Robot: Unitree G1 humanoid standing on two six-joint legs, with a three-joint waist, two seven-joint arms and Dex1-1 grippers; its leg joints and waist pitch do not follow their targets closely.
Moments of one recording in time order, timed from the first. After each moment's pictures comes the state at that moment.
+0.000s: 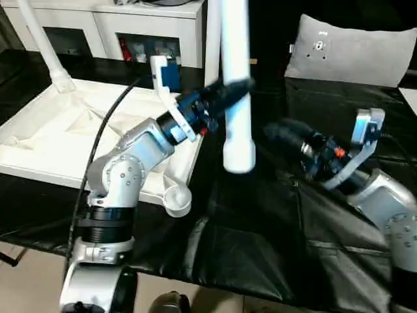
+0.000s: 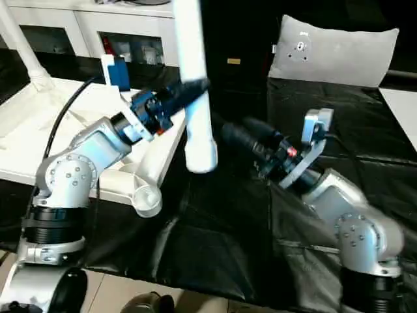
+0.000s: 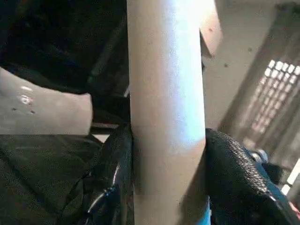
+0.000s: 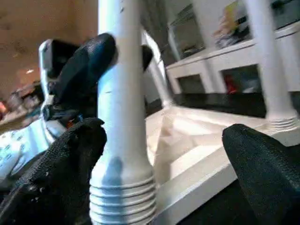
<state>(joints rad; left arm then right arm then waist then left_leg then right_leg) -0.66 0.11 0.07 0.04 -0.75 0.63 -0.70 -0.27 -0.40 -0.21 -0.23 0.88 0.70 0.73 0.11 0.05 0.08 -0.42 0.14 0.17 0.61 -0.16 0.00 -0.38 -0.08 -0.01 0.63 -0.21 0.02</state>
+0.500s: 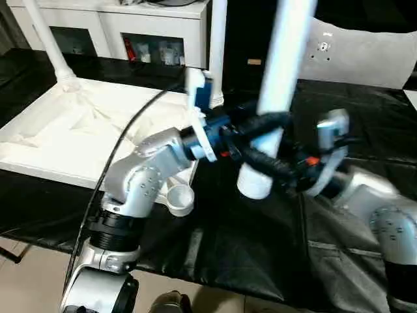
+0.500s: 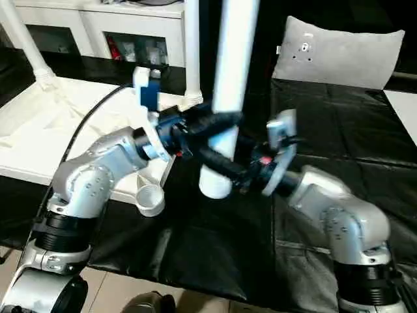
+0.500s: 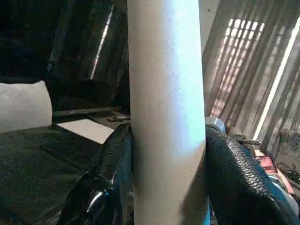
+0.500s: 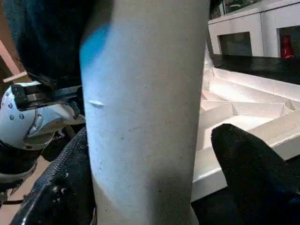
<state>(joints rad) -0.63 0.10 -0.09 -0.01 -0.67 0.57 -0.82 -0.32 -0.43 -0.04 -0.21 0.79 0.71 0.79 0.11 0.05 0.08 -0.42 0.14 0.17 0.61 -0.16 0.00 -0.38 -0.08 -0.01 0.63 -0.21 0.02</state>
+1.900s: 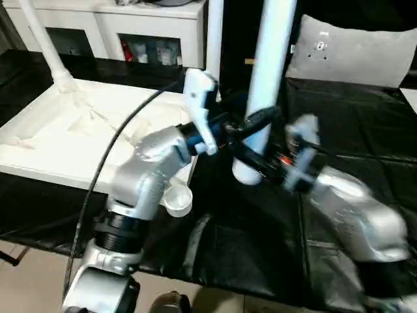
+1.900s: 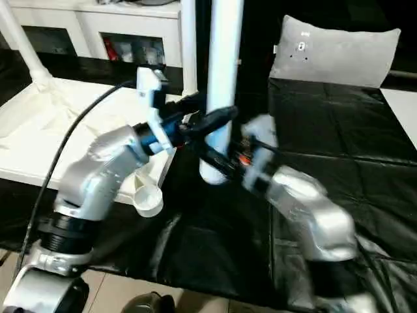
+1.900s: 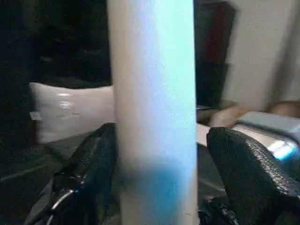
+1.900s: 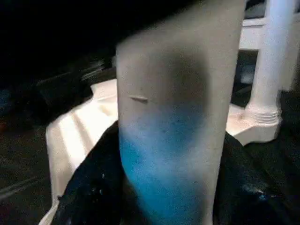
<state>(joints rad) -0.62 0.03 -0.17 0.04 -0.34 0.33 -0.53 -0.39 -0.26 0.07 -0.07 0.44 0.44 0.54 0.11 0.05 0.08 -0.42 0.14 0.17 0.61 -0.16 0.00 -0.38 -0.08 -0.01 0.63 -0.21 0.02</state>
